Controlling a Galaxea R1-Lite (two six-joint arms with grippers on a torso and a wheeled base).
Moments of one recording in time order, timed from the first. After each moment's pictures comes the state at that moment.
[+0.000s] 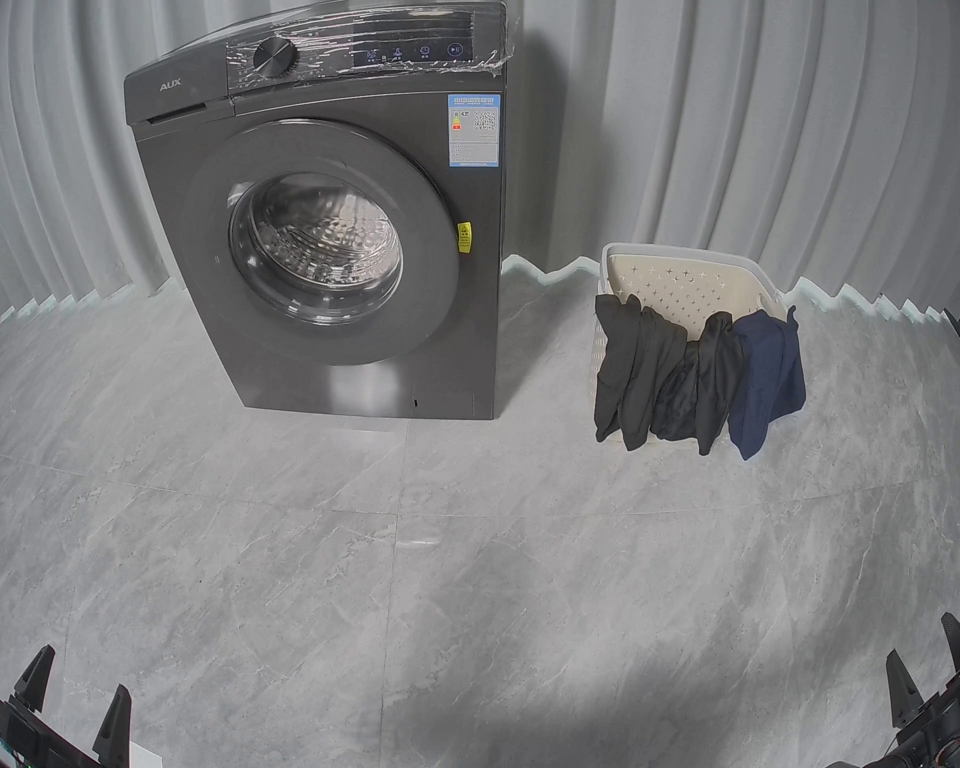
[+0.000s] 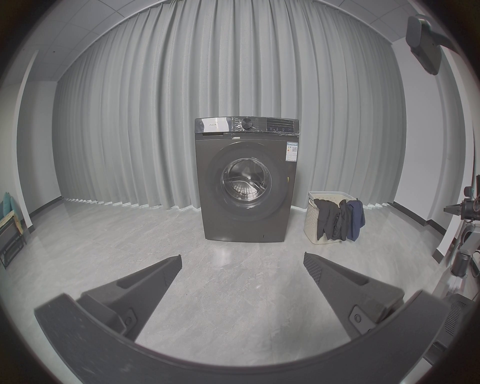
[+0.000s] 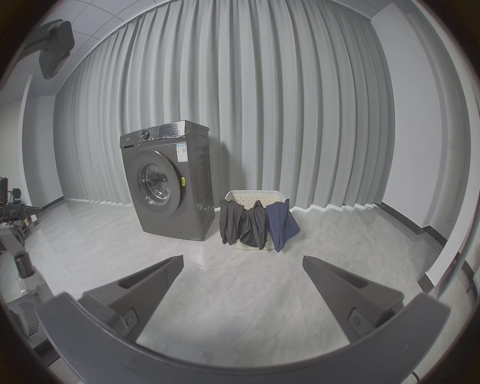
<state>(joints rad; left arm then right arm) 0.00 0.02 -0.02 0.00 -0.01 -0.01 0.01 0.02 -0.02 0.00 0.01 0.00</state>
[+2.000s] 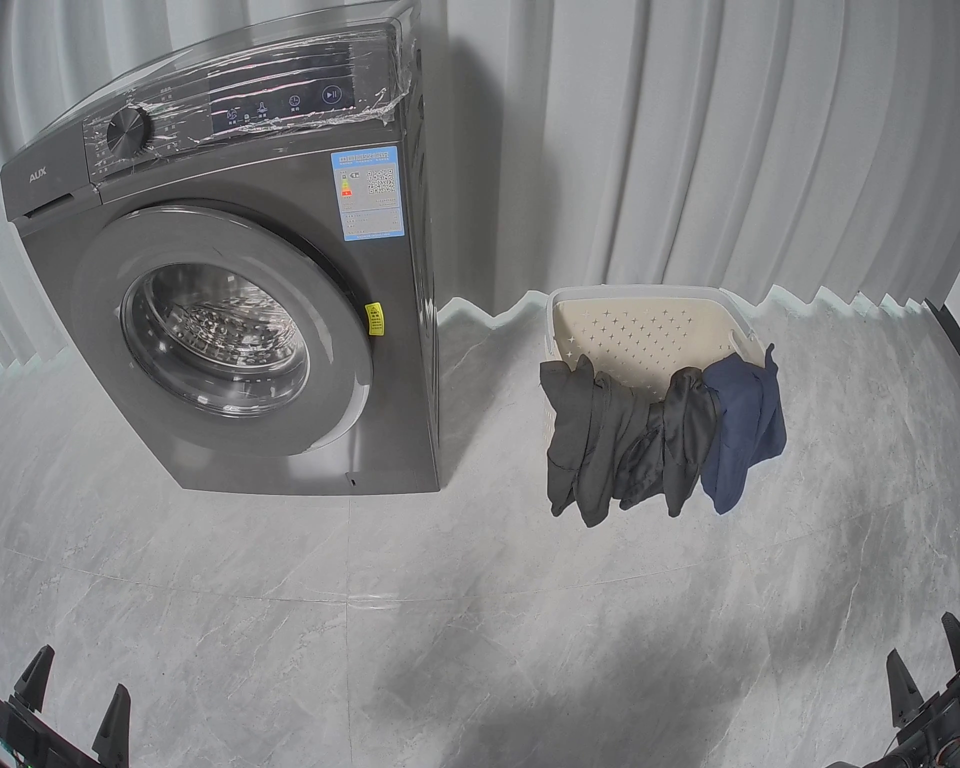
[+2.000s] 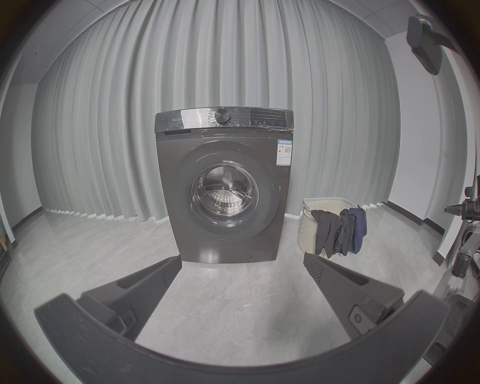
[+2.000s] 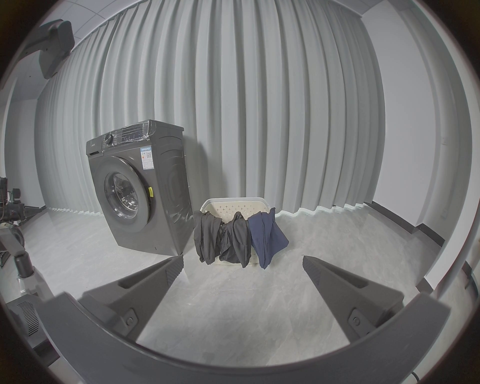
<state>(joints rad) 0.00 0.02 -0.02 0.00 0.00 -0.01 0.01 0.02 -0.02 0.00 0.01 0.00</state>
